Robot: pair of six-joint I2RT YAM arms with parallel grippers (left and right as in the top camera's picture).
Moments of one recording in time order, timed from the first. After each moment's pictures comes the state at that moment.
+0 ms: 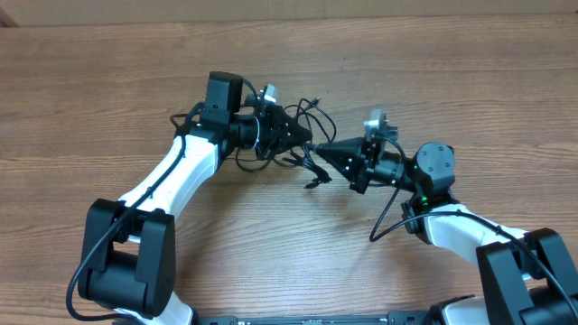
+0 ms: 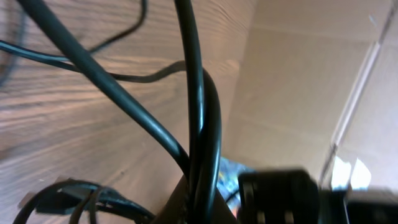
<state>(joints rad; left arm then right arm) -0.27 1.77 1.14 -0.21 0.97 -0.94 0.27 1.56 0.50 1.12 -0.98 0.46</state>
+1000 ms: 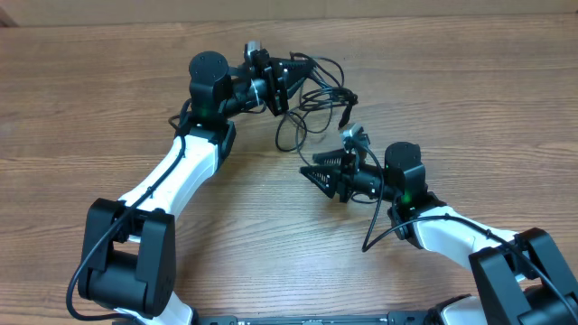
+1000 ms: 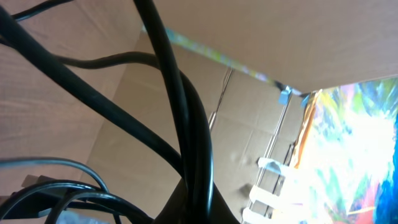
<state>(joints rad) -0.27 1.77 1.14 0.60 0.86 -1.94 0.37 1.56 0.50 0.74 -0.74 0.33</state>
